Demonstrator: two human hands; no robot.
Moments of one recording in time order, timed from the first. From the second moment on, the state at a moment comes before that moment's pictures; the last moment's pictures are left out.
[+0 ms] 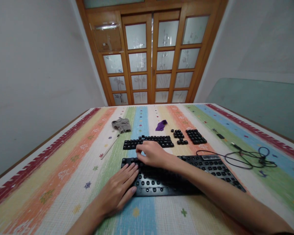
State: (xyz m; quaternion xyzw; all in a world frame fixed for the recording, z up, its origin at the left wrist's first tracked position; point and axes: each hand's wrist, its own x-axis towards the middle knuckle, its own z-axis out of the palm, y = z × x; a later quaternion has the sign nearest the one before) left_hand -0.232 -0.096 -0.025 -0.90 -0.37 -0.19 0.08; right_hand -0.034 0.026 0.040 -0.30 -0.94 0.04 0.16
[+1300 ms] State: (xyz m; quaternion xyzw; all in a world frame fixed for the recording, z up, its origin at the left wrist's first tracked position) left_hand -0.235 -0.093 -0.026 -0.90 -0.40 -0.15 0.05; right_hand -0.070 0.131 0.017 -0.38 -0.91 0.11 0.12
